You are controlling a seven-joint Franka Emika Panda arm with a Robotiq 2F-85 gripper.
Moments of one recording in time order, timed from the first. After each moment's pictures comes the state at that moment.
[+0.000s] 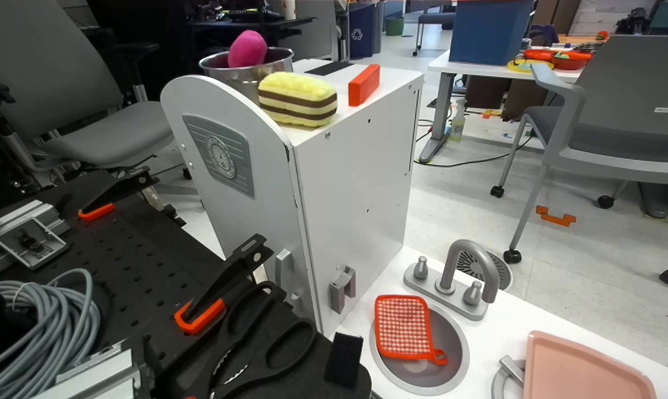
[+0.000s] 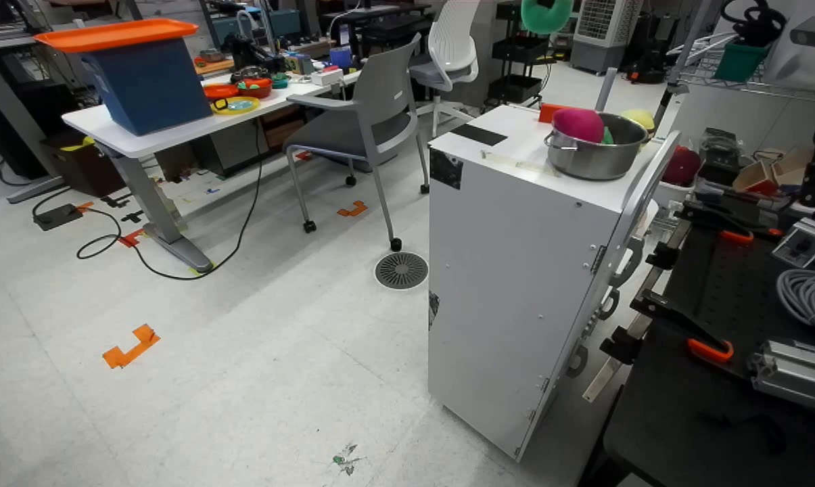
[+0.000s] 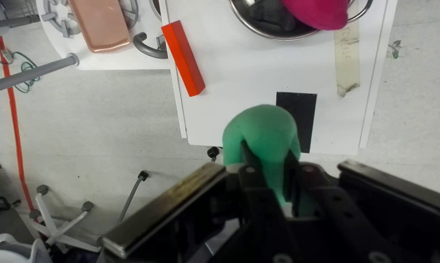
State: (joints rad) arm 0.13 0.07 0.00 -2.01 -0.37 2.18 0.36
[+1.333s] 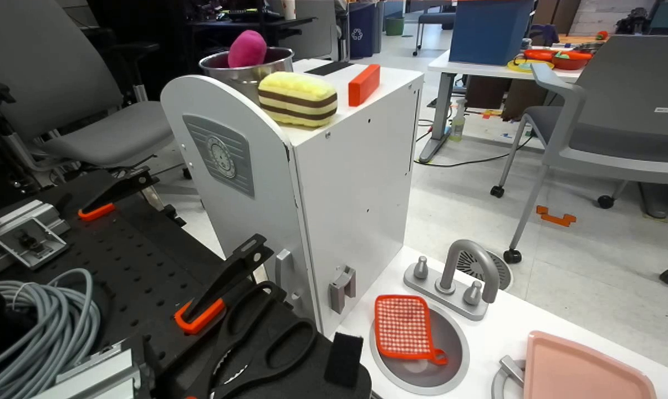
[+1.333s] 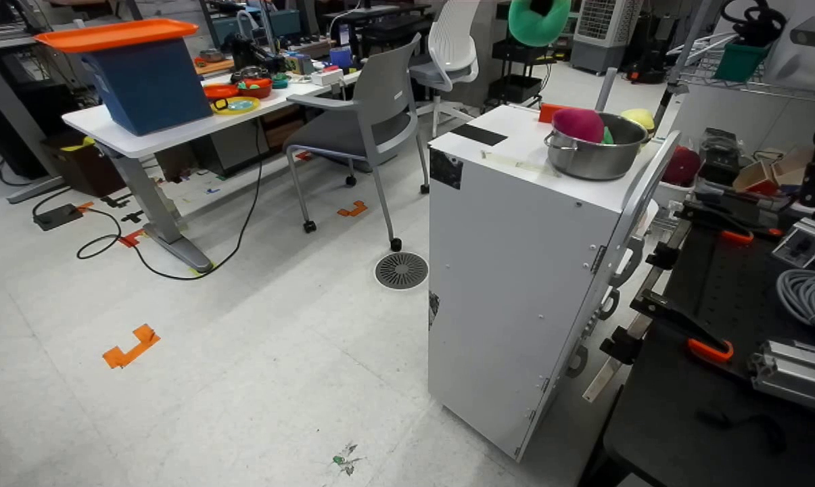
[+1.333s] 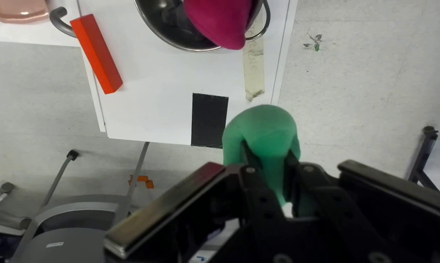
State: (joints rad) arm 0.13 -0.05 0.06 -2.19 -0.18 2.37 0.21
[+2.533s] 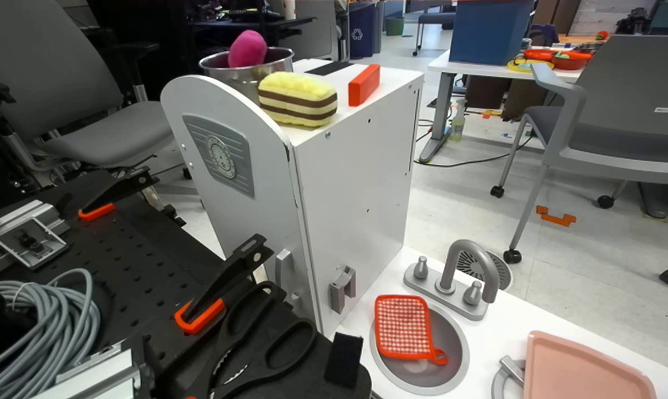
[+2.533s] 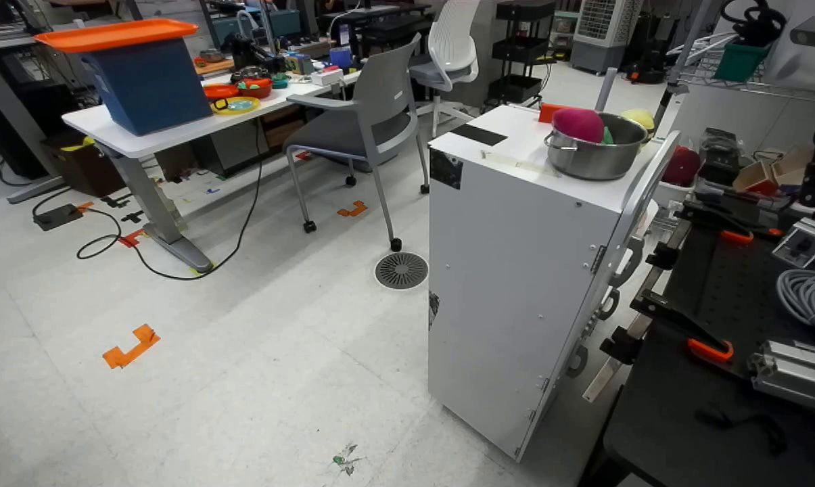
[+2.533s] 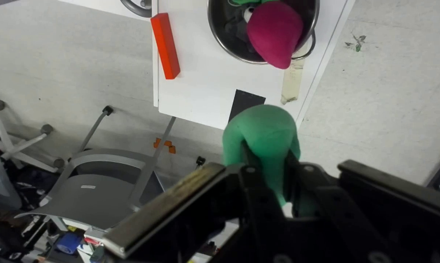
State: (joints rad) arm 0.07 -0.32 0.13 -2.37 -0.33 2.37 0.18
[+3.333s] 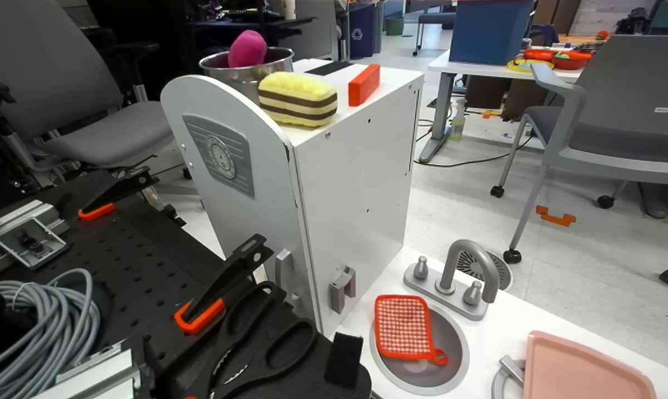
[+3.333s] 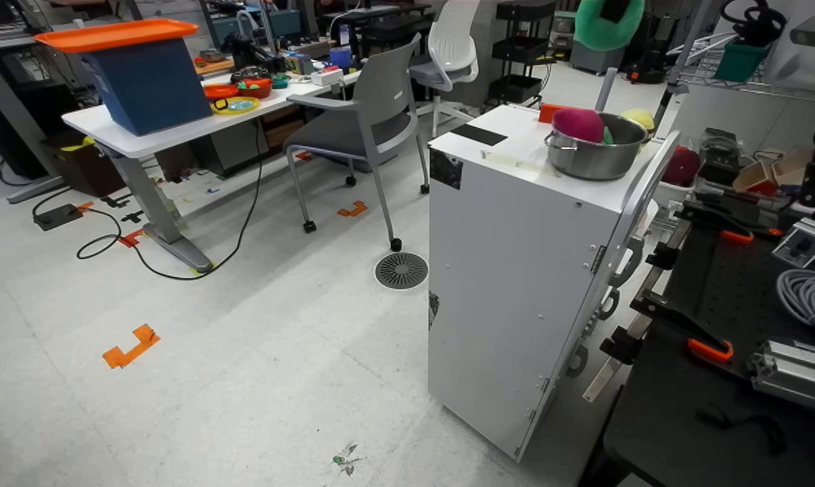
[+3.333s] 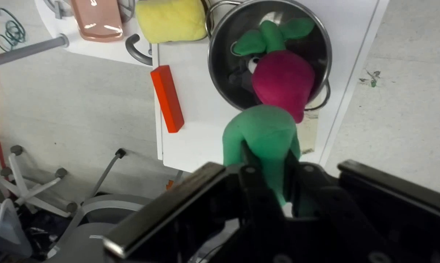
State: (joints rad) arm 0.05 -0.22 0.15 -2.38 -0.39 2.33 0.29
